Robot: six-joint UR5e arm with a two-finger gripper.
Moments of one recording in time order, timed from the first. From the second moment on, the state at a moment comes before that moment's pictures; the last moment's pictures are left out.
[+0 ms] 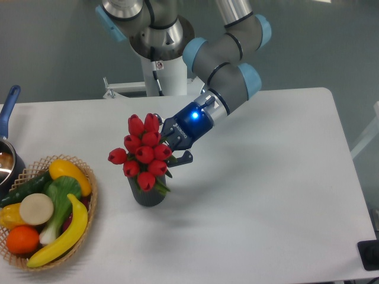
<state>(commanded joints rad) 2.67 -1.83 -2.09 -0.80 0.16 1.40</state>
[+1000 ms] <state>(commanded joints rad) 2.66 -1.83 -2.09 -0.80 0.23 1.39</state>
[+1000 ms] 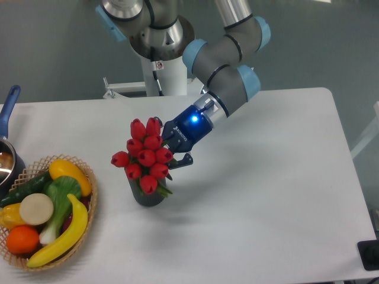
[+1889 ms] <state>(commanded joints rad) 2.67 -1.82 -2.10 -0.80 0.23 1.39</state>
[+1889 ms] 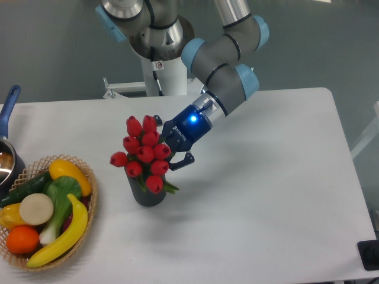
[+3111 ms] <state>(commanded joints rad) 2.68 -1.67 -2.11 -0.81 0.45 1.38</state>
